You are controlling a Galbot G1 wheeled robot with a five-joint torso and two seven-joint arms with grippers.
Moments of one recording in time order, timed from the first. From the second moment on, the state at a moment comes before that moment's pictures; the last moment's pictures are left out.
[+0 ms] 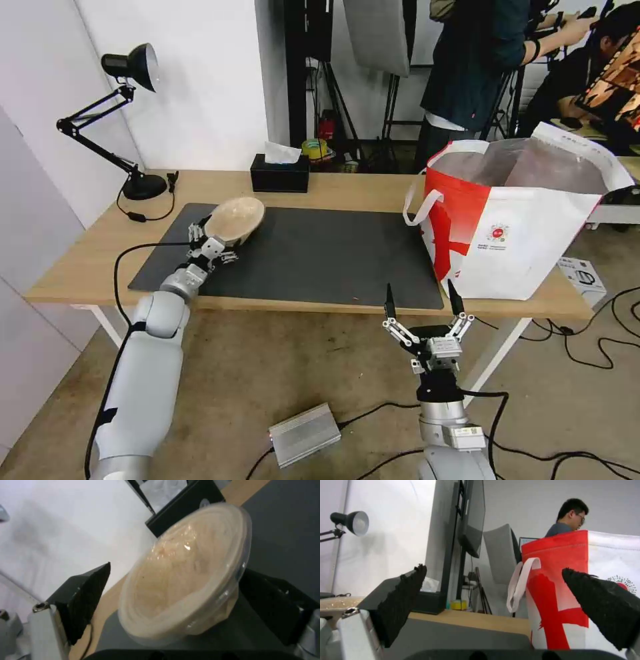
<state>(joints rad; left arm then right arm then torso) 0.78 -1.31 -0.58 -1.32 0.45 -0.18 0.29 -1.59 1.46 0.34 2.06 -0.19 0.50 0.21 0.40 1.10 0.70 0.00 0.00</state>
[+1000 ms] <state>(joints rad) 0.77 -1.30 -0.56 -1.30 0.43 -0.19 0.24 -1.59 1.45 0.33 2.07 -0.19 0.51 0.21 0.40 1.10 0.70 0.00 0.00</state>
